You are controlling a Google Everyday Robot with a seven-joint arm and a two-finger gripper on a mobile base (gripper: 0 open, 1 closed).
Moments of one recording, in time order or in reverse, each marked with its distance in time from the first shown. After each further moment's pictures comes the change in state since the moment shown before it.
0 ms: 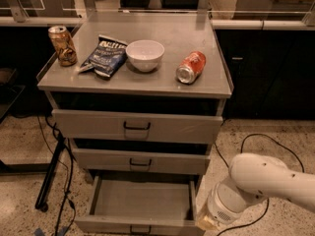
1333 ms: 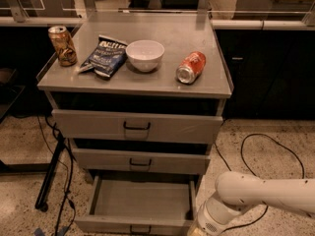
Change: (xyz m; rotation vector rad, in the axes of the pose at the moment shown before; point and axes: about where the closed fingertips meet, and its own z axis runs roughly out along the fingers) arm 0.020 -0.004 0.100 -0.110 0.000 0.072
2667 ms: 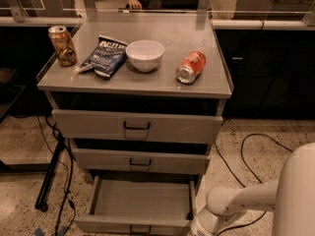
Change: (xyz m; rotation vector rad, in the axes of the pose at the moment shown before) arm 0.030 -0.043 0.117 -0.071 0.000 0.155
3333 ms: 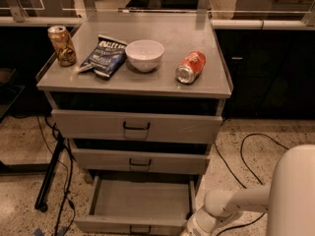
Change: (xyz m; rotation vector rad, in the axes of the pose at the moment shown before) arm -0.018 -0.019 0.026 0.012 -0.067 0.035
